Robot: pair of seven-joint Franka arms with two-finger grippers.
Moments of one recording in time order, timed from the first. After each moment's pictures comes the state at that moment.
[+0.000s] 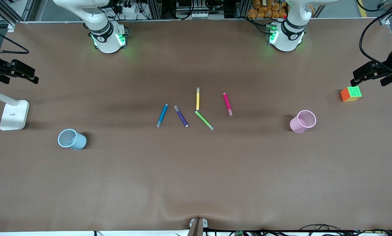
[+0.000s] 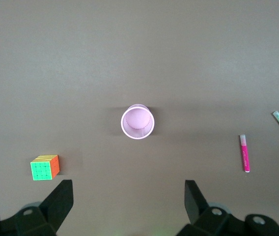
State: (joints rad) left arm -0.04 -0.02 0.03 -1.57 0.00 1.56 -0.02; right arm 0.02 -0.02 -0.06 -1.54 0.02 1.45 -0.01
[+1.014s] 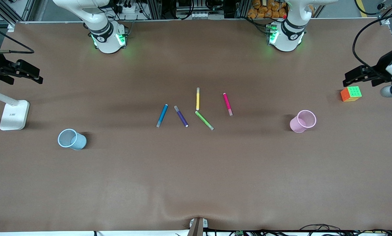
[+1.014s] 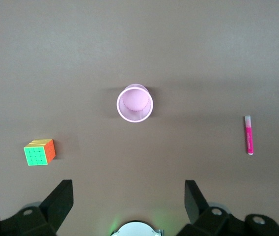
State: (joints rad) left arm -0.05 0.02 0.02 -1.59 0.00 1.50 -0.02; right arm 0.04 -0.01 -0.05 -1.54 0.02 1.46 -0.01
